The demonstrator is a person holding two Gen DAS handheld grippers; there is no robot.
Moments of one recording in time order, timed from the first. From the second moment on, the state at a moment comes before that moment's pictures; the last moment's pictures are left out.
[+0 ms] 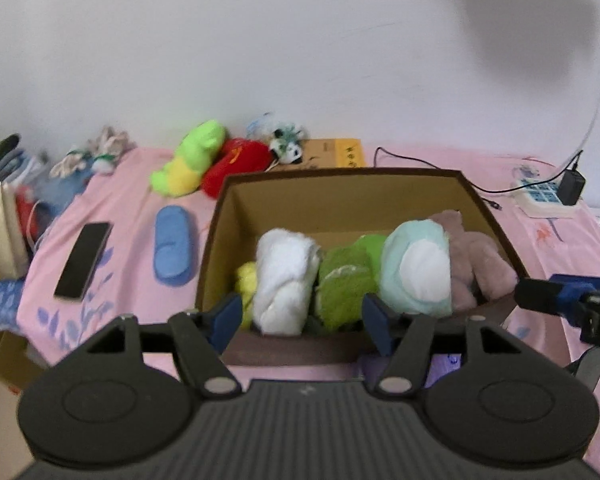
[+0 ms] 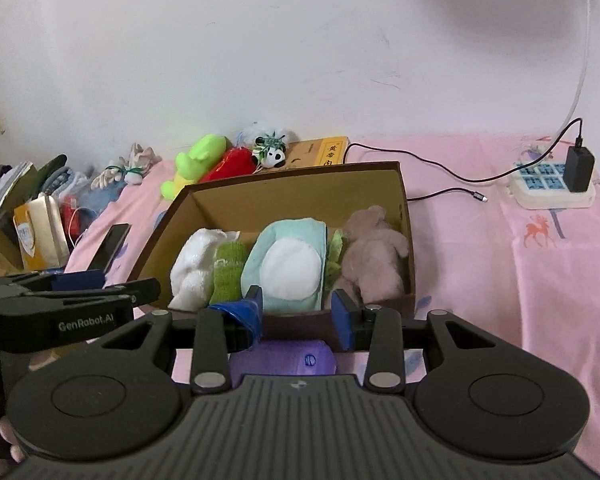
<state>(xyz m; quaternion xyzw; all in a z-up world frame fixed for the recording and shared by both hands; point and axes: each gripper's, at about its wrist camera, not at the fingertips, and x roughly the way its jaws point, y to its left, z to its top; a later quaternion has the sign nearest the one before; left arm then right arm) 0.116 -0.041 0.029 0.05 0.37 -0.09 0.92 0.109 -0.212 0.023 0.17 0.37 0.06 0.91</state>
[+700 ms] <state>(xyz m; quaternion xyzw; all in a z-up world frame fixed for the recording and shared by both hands) 0.059 -0.060 0.008 0.05 0.40 -0.01 0.91 0.048 -0.216 0.009 0.14 0.38 0.10 0.91</state>
